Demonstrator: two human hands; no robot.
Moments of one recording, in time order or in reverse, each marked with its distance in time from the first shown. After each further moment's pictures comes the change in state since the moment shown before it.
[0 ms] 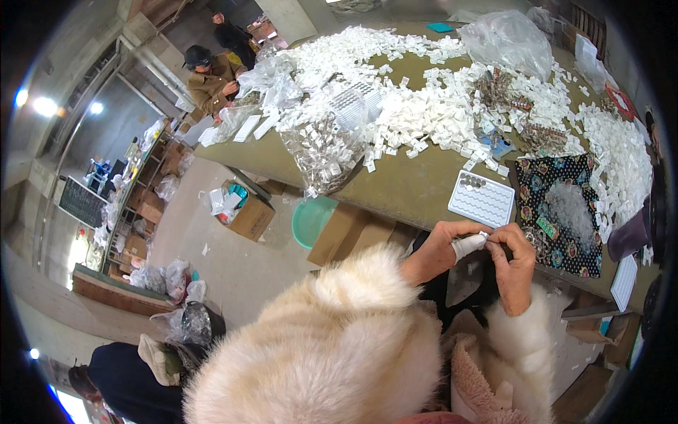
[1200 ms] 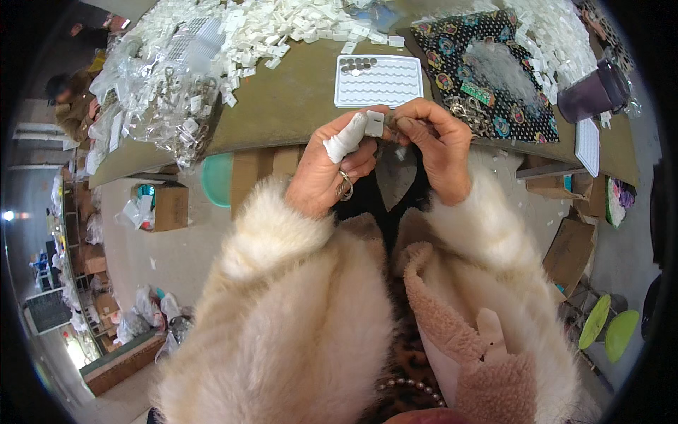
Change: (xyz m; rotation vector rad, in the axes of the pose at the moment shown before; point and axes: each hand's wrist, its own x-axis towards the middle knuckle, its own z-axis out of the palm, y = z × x) left_hand 0.001 -0.005 -0.019 -0.761 -0.050 -0.333; right_hand -0.010 0.032 0.025 0.585 0.135 0.345
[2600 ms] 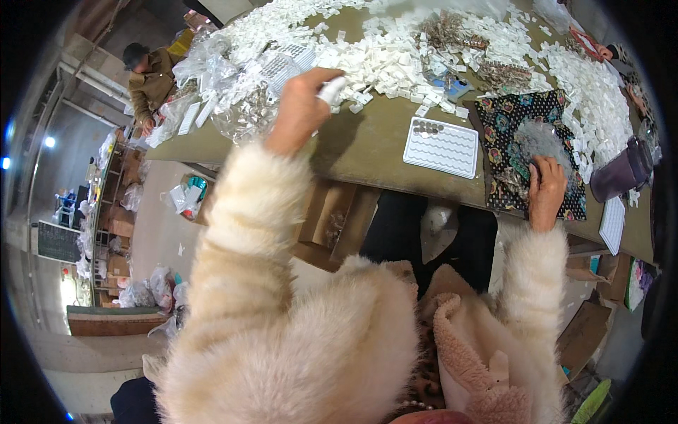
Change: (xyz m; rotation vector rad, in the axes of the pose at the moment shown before) left_hand 0.032 0.169 -0.065 1.751 0.403 0.814; right_hand 0.046 0.008 -0.161 -1.495 0.252 -0.483
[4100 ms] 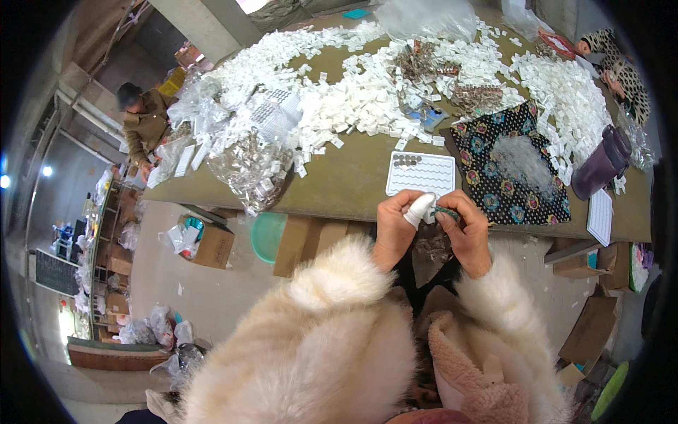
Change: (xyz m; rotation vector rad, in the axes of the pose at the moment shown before) left_hand -0.104 0.132 0.141 -0.942 0.017 -0.414; right_hand -0.011 -0.148 -0.025 1.120 -0.210 0.133
